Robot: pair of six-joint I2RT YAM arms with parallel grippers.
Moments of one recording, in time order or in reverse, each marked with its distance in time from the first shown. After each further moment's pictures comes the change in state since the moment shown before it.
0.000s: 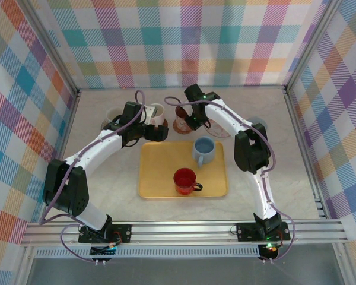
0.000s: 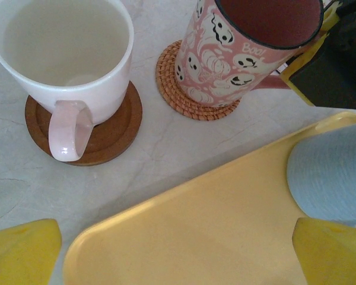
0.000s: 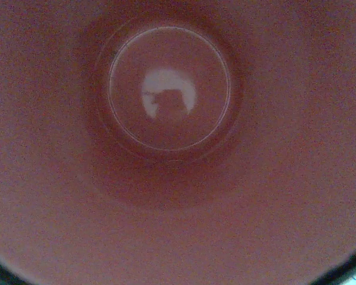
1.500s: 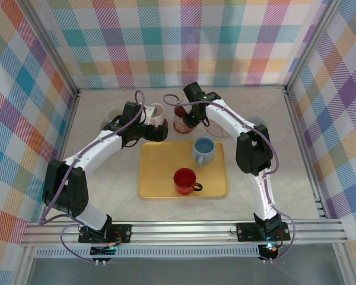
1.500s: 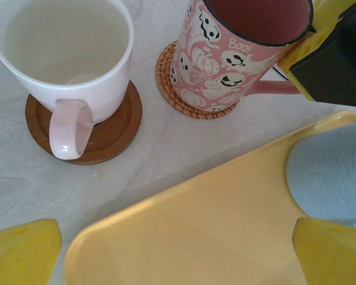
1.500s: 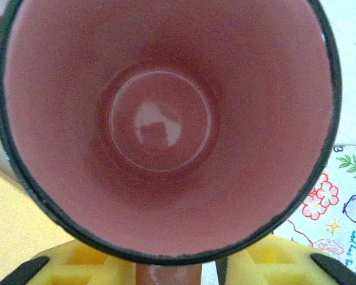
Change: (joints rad) left arm 0.000 -0.008 -0.005 0.000 0.000 0.000; right arm 0.013 -0.044 -0.026 0.074 0.011 -0.001
